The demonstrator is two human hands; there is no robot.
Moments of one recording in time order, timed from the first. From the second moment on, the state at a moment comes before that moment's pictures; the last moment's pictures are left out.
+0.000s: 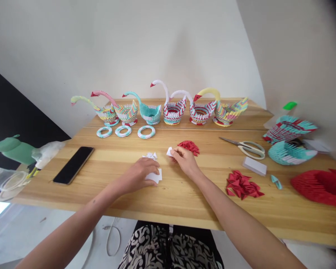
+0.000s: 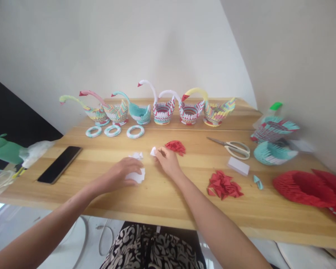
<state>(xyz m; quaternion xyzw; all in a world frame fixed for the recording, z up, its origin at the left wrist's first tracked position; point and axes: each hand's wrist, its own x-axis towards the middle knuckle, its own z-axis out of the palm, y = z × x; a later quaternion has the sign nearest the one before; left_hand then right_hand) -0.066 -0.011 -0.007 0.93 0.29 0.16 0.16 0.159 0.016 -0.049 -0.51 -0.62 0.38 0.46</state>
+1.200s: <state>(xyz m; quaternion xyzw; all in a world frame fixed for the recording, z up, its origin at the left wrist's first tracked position) -0.072 -0.051 -0.029 0.60 0.44 0.49 0.45 0.155 0.002 -0.024 -0.46 -0.51 0.57 0.44</state>
